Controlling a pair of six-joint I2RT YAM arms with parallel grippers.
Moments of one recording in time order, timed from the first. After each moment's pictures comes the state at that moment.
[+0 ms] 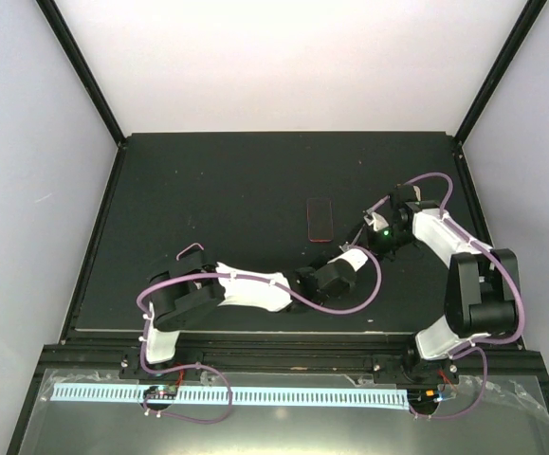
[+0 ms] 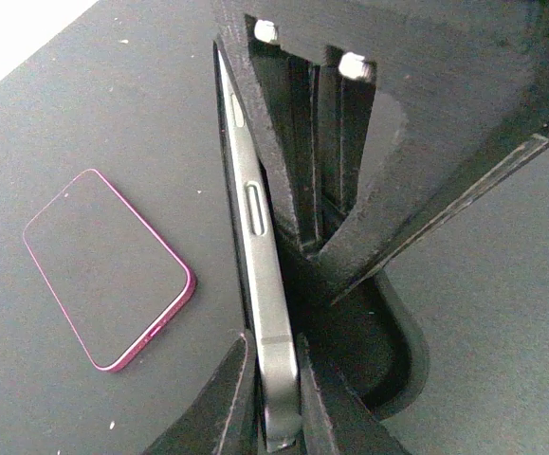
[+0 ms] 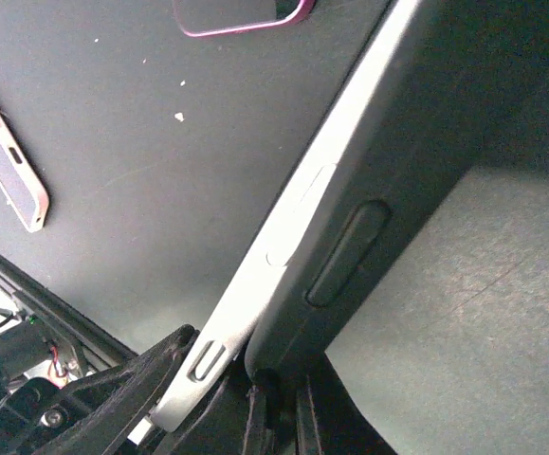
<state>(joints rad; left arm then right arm) -1.22 1.96 1.16 0.16 -0.59 -0.04 0.11 1.56 0.98 -0.86 -0.63 0.19</state>
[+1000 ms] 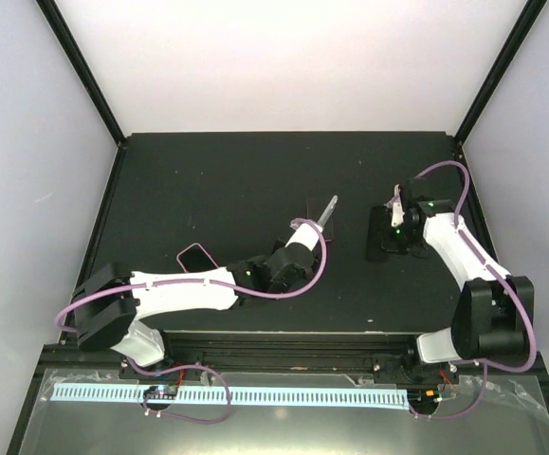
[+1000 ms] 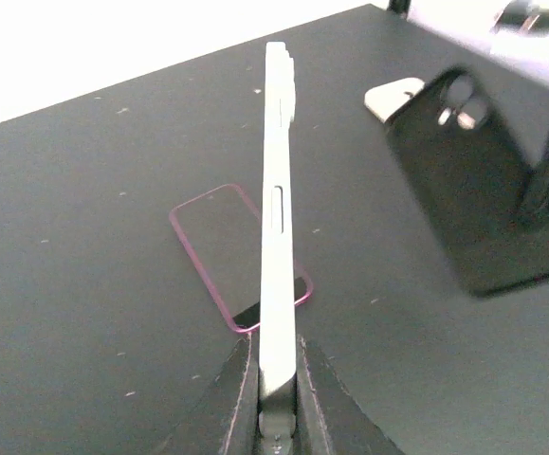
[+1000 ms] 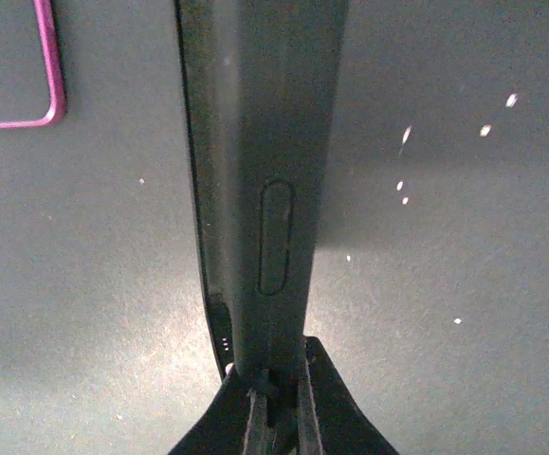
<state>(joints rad) -1.17 1.51 0.93 0.08 -0.59 -0.31 0.10 1.43 1.00 -0.91 -0.16 0.15</state>
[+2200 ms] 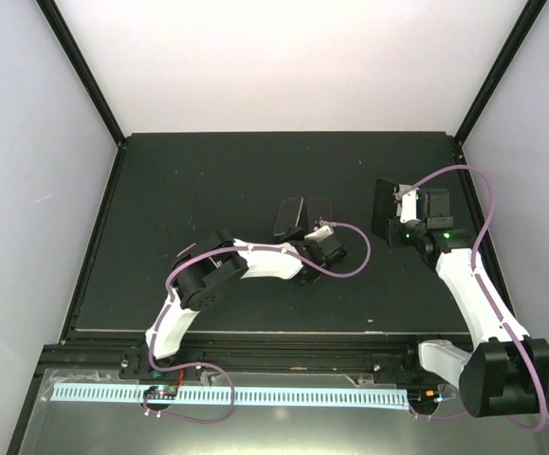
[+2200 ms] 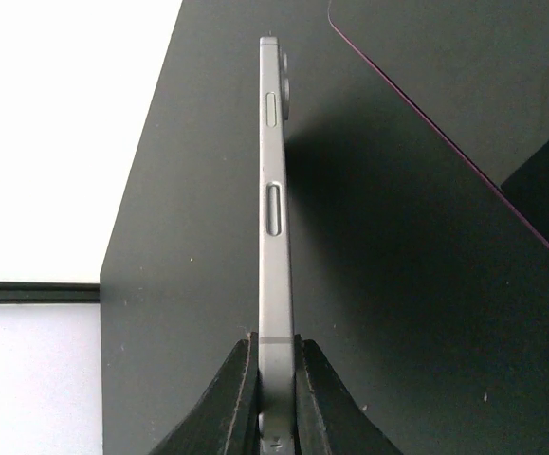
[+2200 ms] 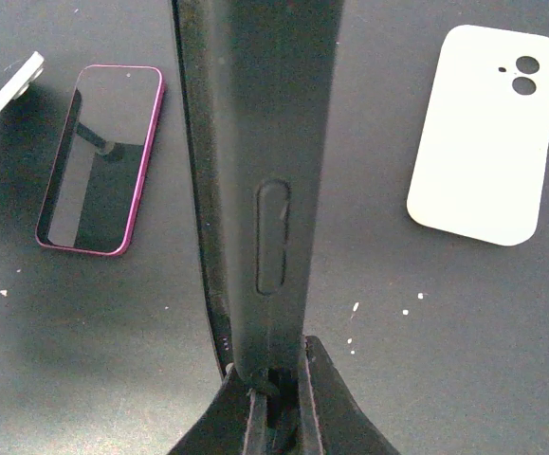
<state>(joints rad) -1.04 2.14 1.36 -0.31 -1.06 0.10 0.08 1.11 0.83 -0.58 -0.13 0.00</state>
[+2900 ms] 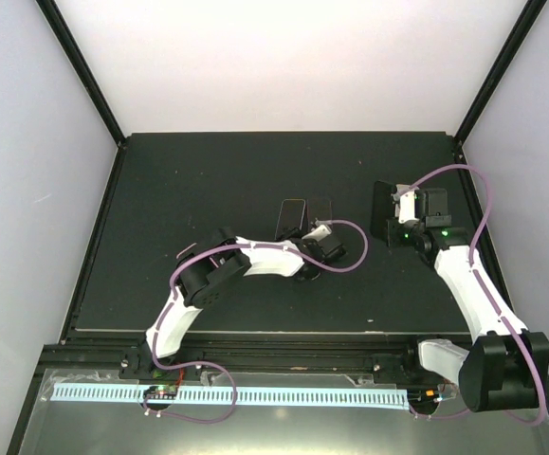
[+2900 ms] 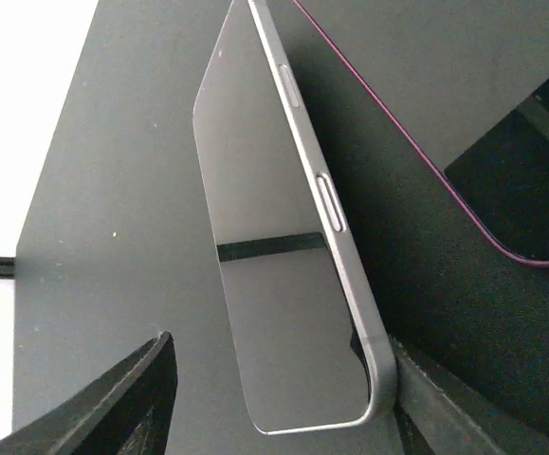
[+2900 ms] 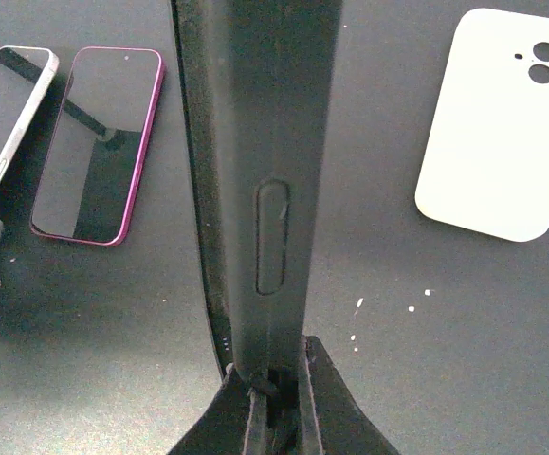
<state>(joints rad) -1.02 2.19 1.40 -0.38 -0.97 -0.05 0.08 1.14 0.83 -0.58 -0.14 -0.01</state>
